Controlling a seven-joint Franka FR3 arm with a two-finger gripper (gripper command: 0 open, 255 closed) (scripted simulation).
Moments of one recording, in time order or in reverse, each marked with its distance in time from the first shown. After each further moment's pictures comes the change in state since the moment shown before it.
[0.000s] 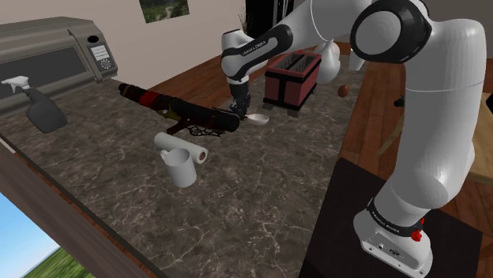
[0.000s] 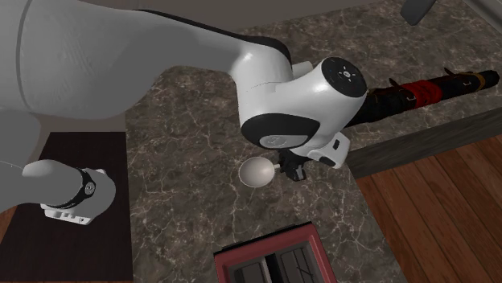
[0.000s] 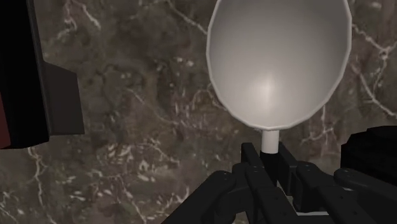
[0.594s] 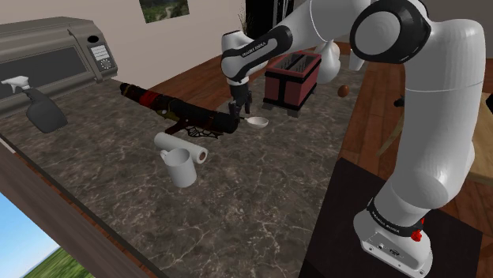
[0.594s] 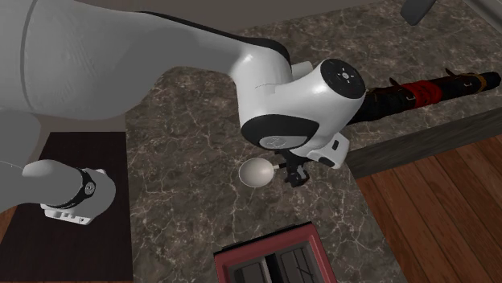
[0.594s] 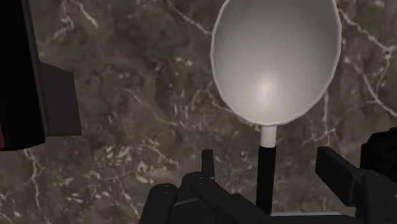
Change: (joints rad) arm 0.001 0.003 0.000 -0.004 -0.001 0.008 0.002
